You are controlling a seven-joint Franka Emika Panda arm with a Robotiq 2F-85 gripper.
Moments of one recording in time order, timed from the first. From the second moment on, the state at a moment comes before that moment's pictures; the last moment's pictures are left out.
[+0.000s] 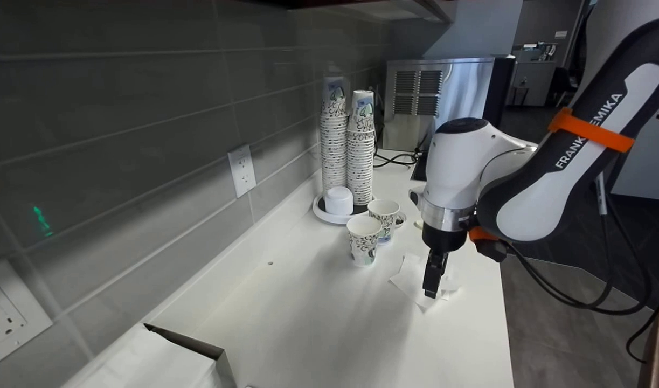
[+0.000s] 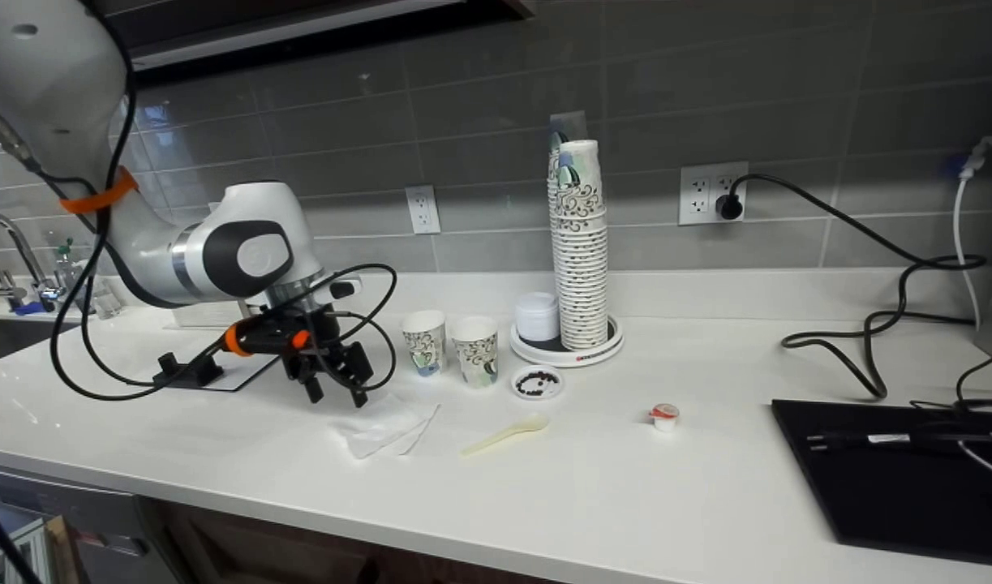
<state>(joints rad) 0.16 0.17 0.01 -2.60 -0.28 2.79 0.08</state>
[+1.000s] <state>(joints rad) 0.21 0.34 0.01 -2.45 -0.44 2.70 0.05</state>
